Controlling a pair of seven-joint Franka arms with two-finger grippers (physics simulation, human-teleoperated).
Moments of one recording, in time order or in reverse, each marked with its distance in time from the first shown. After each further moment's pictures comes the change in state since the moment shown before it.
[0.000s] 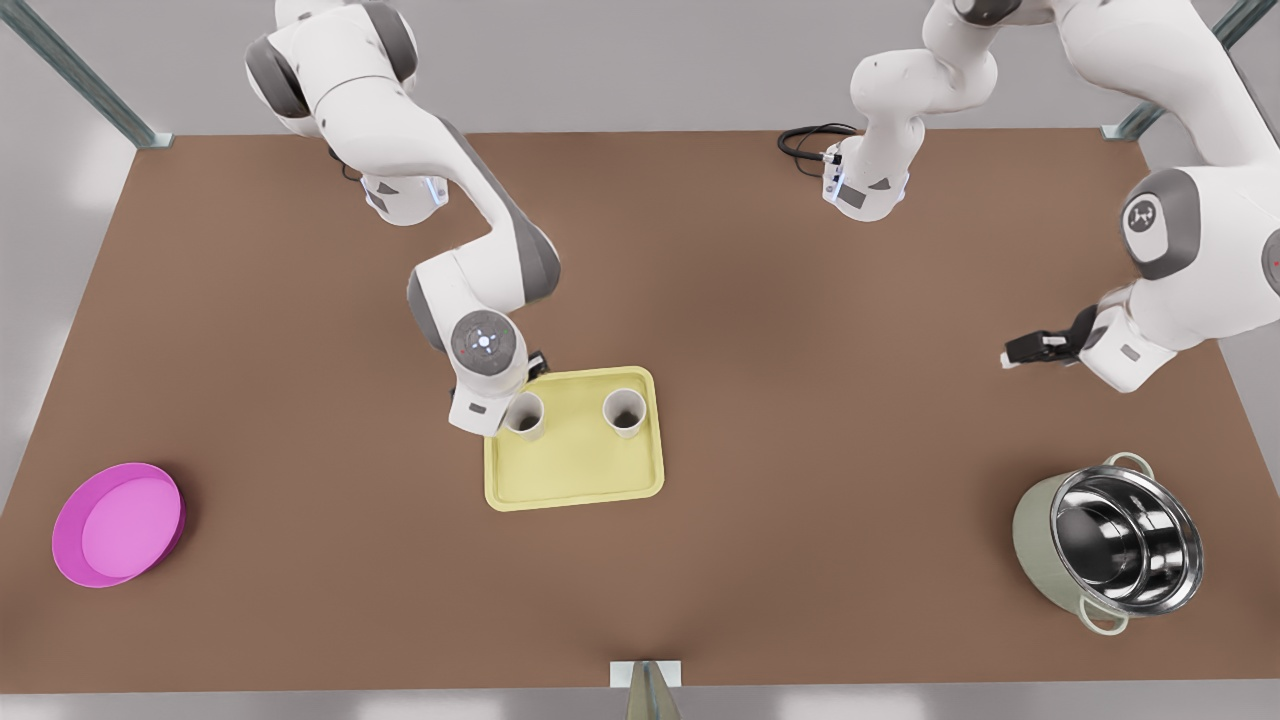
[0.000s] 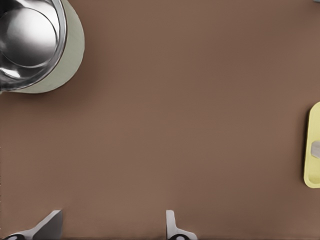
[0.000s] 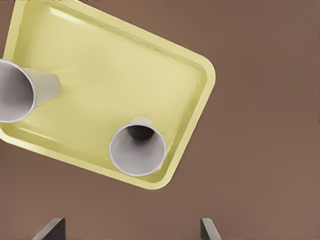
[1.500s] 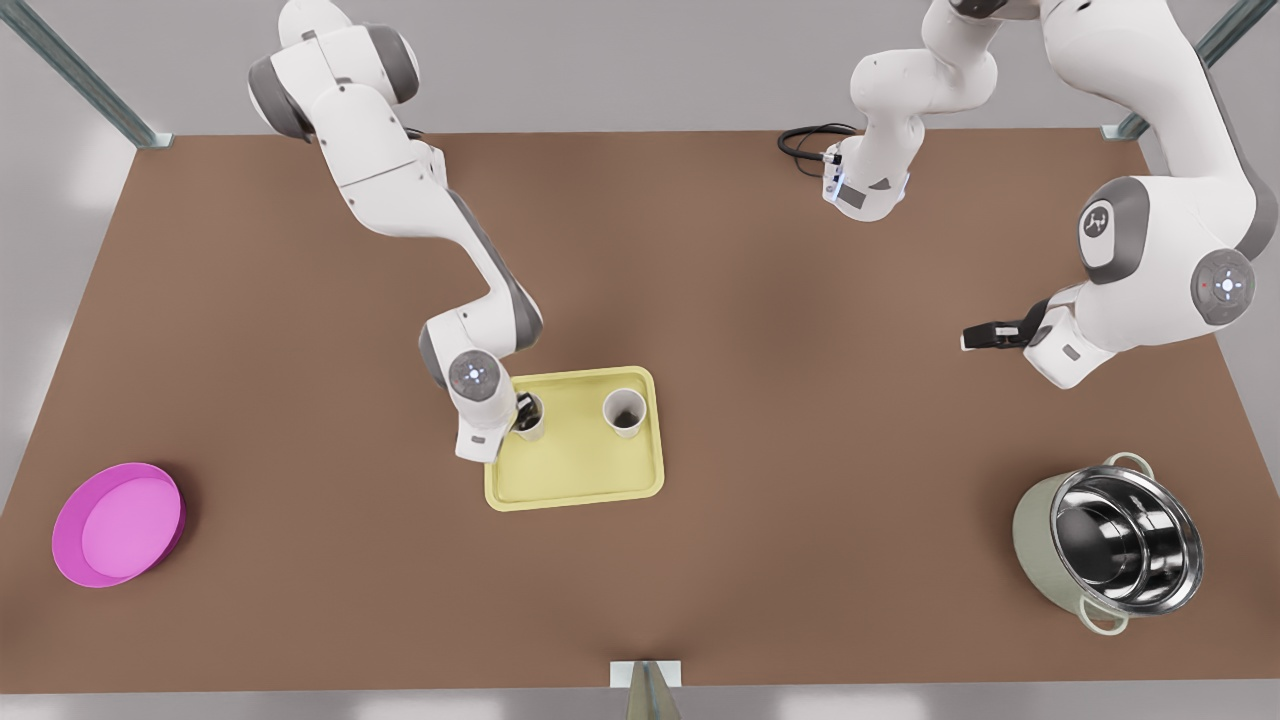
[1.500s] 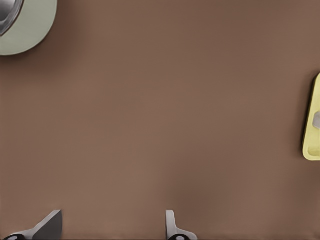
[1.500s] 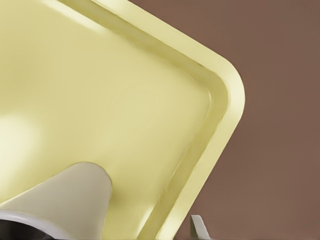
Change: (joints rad) left arm -0.037 -0.015 -0.035 -0.072 0.003 -0.060 -0.065; right arm -0.041 0.071 -0.006 -0.419 -0.029 0.660 -0.147
